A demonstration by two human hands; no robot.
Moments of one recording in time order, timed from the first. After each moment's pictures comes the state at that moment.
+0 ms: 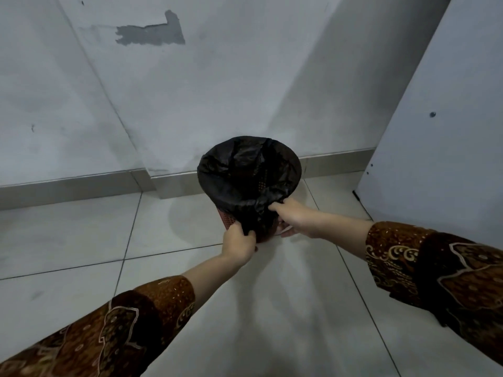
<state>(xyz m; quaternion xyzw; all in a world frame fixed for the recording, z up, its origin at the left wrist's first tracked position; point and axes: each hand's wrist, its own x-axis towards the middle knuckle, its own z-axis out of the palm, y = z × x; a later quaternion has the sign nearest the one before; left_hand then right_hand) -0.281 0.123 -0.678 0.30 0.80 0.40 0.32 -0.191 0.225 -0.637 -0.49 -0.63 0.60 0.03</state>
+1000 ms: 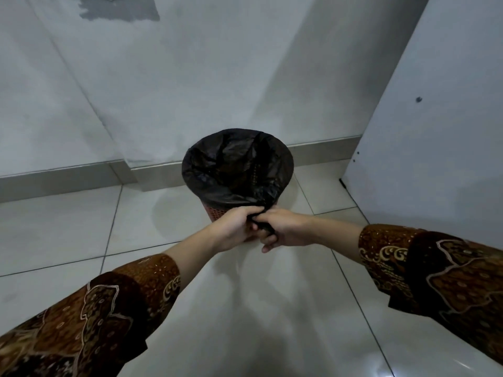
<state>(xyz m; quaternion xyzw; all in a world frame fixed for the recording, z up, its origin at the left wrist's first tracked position) -0.283 0.154 -0.674 0.21 0.53 0.47 0.68 -0.171 0.207 -0.648 -0.38 -0.58 0.72 -0.07</state>
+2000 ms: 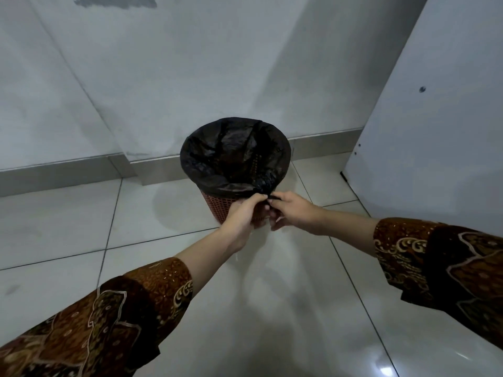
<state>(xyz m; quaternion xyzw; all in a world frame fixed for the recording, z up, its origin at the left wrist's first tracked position) -0.262 0.155 -0.678 0.16 0.57 0.58 0.55 -0.155 0.221 -0.656 -0.35 -0.68 0.63 0.08</state>
